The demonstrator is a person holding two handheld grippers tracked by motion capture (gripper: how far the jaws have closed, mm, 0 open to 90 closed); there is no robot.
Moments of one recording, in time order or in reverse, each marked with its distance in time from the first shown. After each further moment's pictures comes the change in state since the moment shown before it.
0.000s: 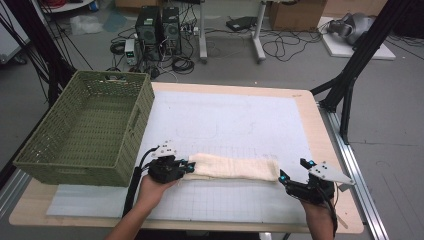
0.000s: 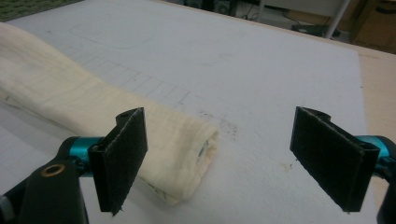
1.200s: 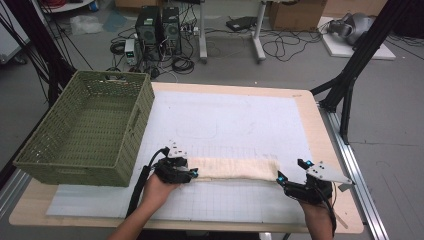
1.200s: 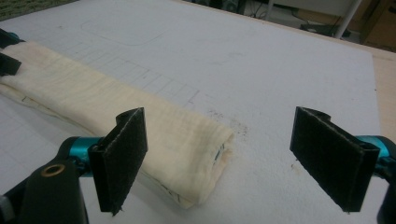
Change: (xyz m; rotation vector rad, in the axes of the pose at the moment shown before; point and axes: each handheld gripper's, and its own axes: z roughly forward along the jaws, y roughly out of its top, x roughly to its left) left arm -0.005 -0.001 0.022 0.189 0.164 0.067; right arm 0.004 0.001 0.002 0.012 0.031 -0.016
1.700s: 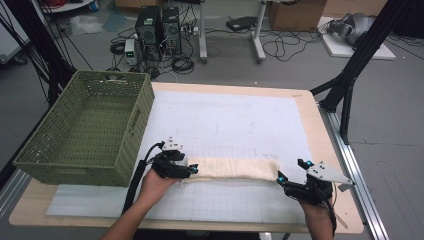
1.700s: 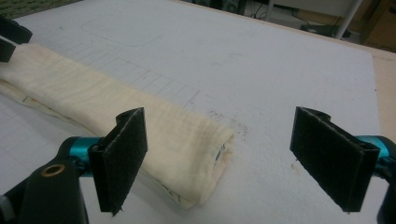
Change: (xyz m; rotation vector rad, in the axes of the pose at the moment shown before) left arm 0.012 0.010 -0.006 -0.028 -0.039 -0.055; right arm -0.001 0.000 0.000 -0.007 0.002 -0.004
